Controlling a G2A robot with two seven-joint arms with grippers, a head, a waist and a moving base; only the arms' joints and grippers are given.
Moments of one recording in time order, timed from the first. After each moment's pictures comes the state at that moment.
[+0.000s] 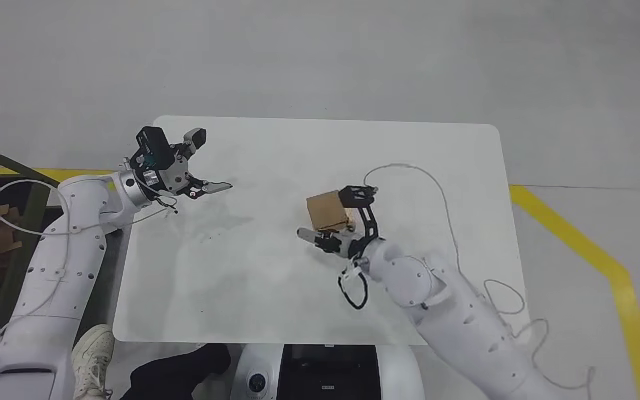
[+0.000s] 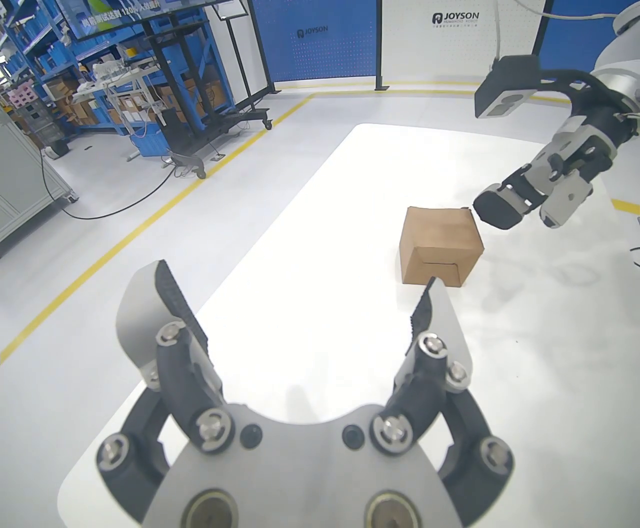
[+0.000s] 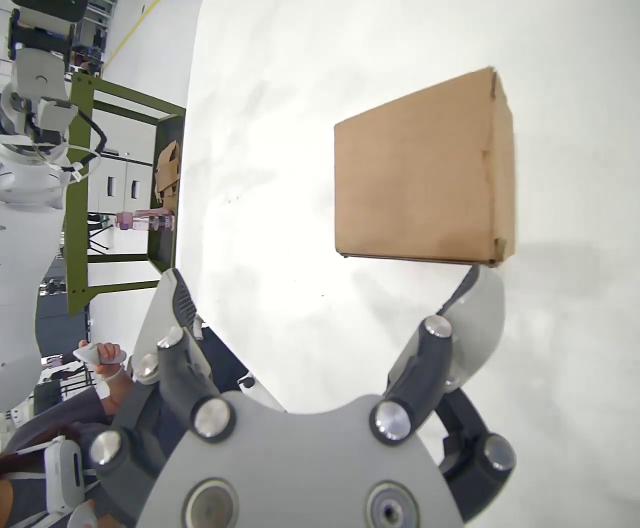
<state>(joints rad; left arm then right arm) 1.13 -0.84 -1.43 -1.31 1.45 -1.01 0.47 -1.23 -1.24 0.87 -1.81 -0.56 0.29 0.62</state>
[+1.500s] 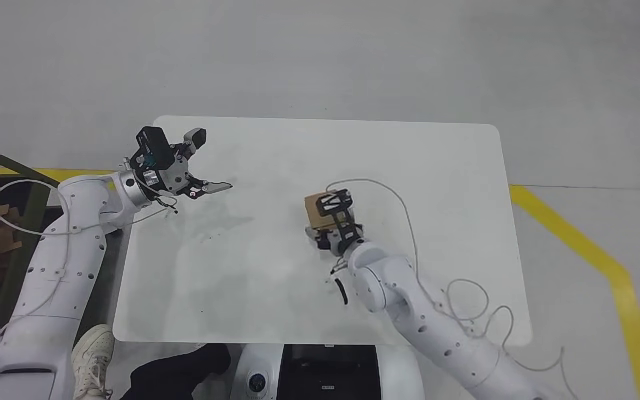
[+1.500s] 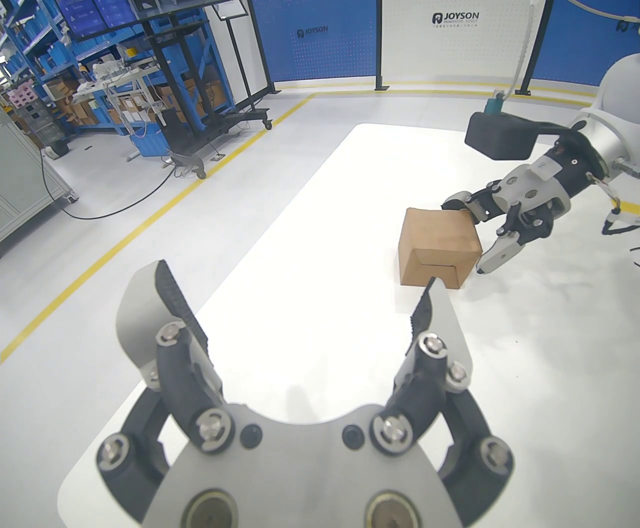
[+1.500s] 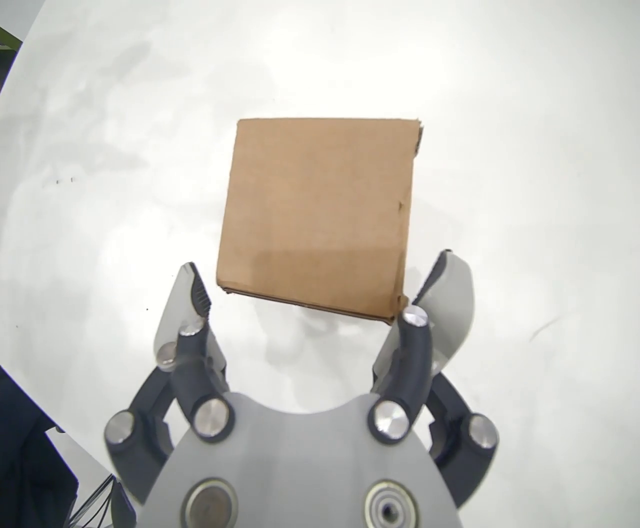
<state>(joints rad) 1.13 -0.84 -1.43 -1.31 1.45 -1.01 0.47 -1.14 -1.31 0.71 -1.65 -1.06 0.36 0.62</state>
